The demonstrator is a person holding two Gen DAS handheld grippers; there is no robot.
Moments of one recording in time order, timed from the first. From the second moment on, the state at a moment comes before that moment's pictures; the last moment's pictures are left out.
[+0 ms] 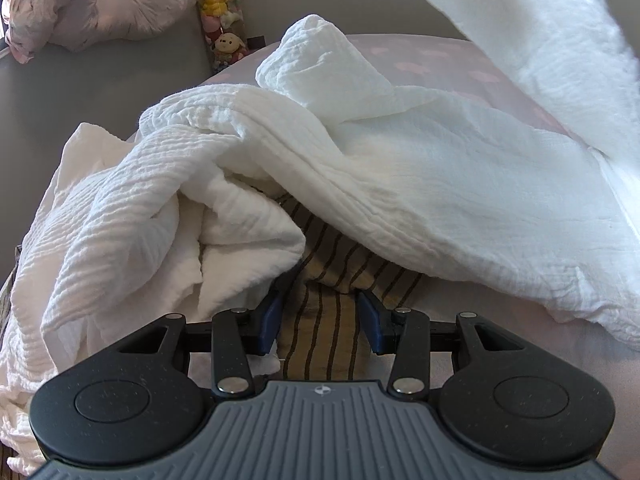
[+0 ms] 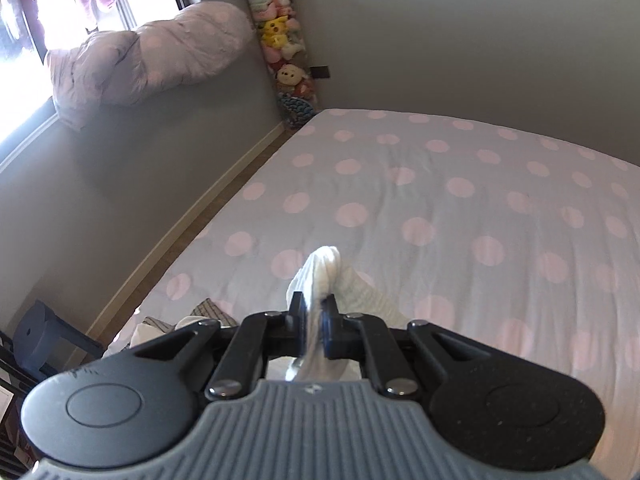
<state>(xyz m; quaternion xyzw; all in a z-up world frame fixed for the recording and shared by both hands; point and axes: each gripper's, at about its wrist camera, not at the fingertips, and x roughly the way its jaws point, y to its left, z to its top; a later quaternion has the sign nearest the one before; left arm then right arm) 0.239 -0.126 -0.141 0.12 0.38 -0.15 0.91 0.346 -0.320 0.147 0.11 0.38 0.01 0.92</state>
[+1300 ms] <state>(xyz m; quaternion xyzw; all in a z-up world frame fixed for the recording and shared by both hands) 0.243 -0.110 -0.142 0.08 0.38 -0.16 0.91 0.298 -0.318 0.008 0.06 0.46 0.02 0.88</state>
